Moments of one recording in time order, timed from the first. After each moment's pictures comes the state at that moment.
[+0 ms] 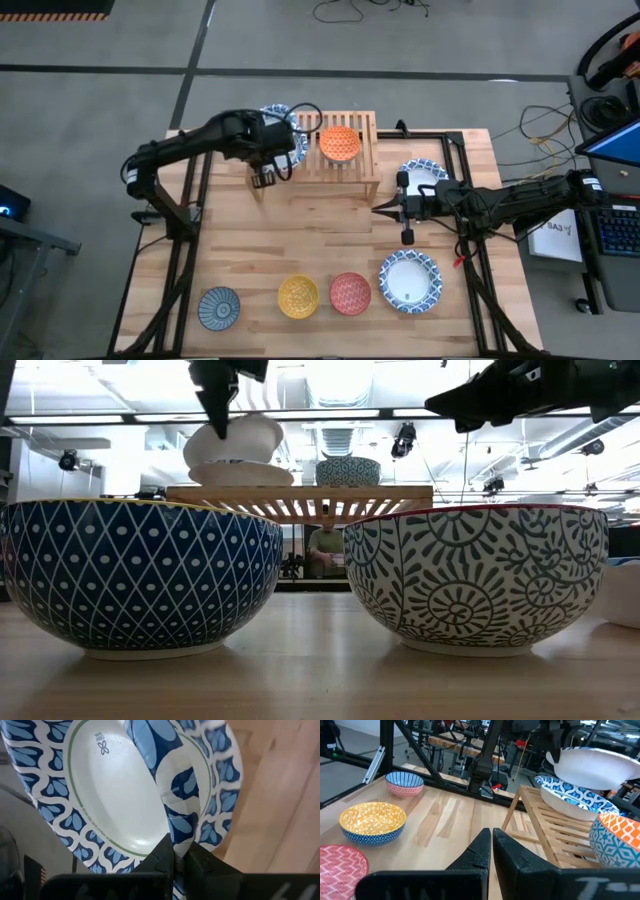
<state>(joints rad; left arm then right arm) 0.25 1.64 1.85 -1.57 -0.43 0.07 0.02 0.90 0.42 0.37 -0.02 -0.28</state>
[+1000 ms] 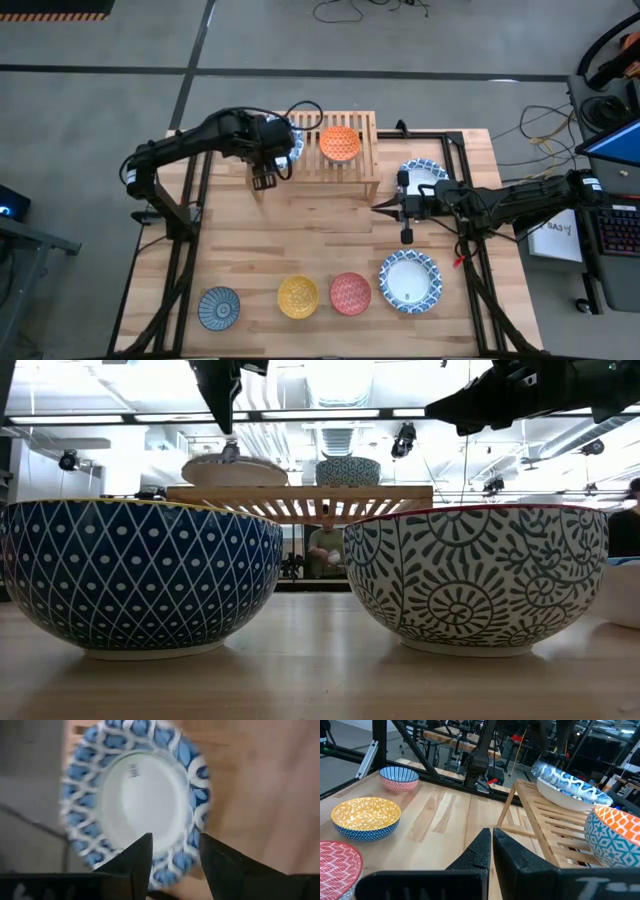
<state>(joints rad) 0.24 1.64 1.89 -1.56 -0.34 0.09 0.02 0.90 0.42 0.36 0.00 -0.28</state>
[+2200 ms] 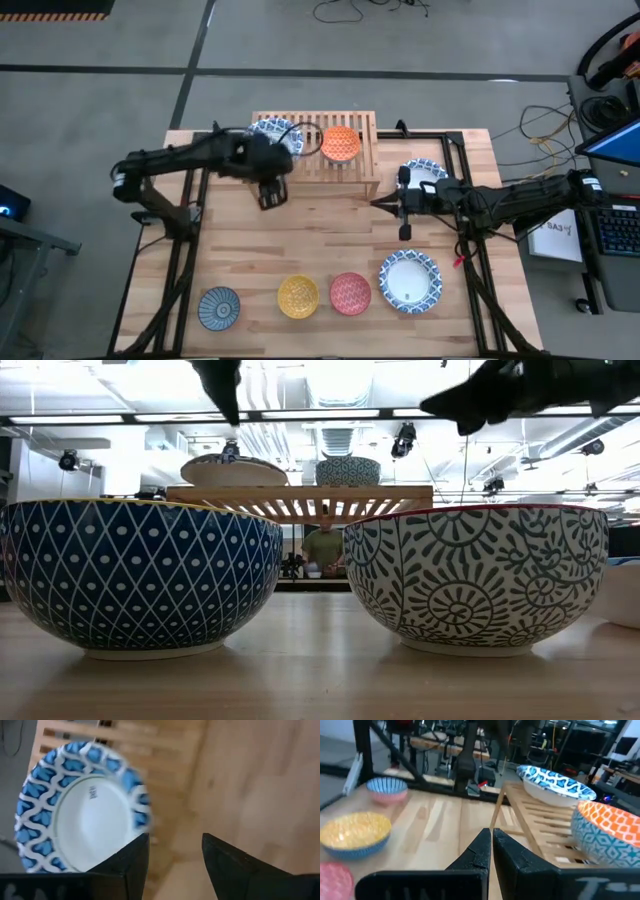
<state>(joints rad) 0.09 1.55 1.74 -1.39 -0.32 -0.09 0.02 0.90 0.45 0.36 0.06 -0.20</state>
